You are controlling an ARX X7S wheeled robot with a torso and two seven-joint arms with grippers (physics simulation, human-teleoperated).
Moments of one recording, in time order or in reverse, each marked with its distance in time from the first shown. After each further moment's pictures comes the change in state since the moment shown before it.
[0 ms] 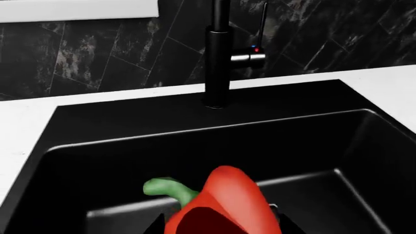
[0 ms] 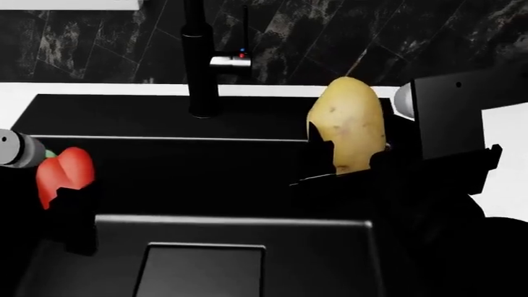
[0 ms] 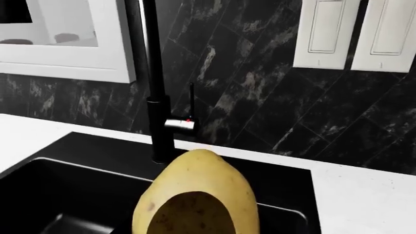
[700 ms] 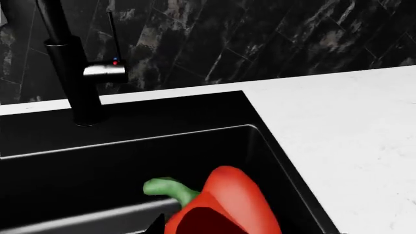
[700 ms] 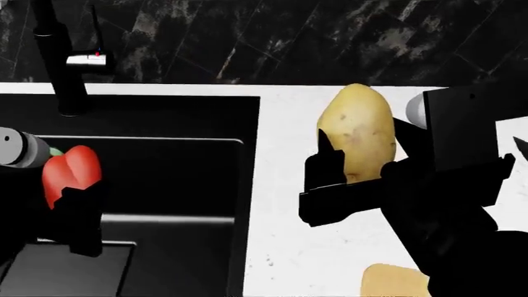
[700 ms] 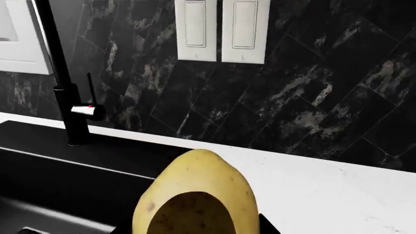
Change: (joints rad) left arm -0.014 -0.022 0.040 -0.007 -0.109 0.042 -0.082; right arm -0.041 0.040 0.018 -0.033 0.017 -0.019 0.004
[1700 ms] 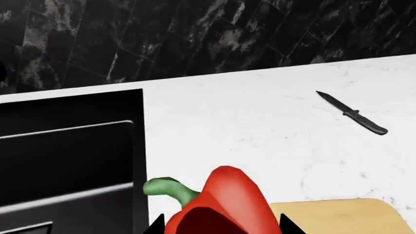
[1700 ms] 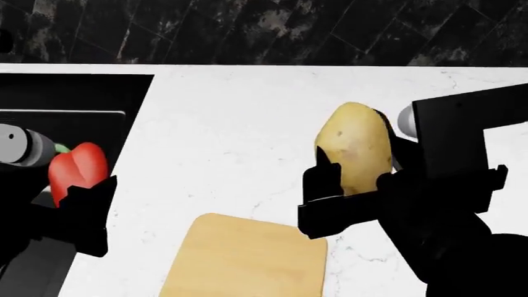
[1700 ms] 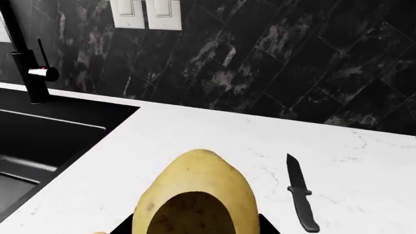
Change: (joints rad) left arm -0.023 -0.034 0.069 -0.006 -0.082 0.065 -0.057; right arm 0.006 0.012 -0.029 0.028 0.045 0.032 0.028
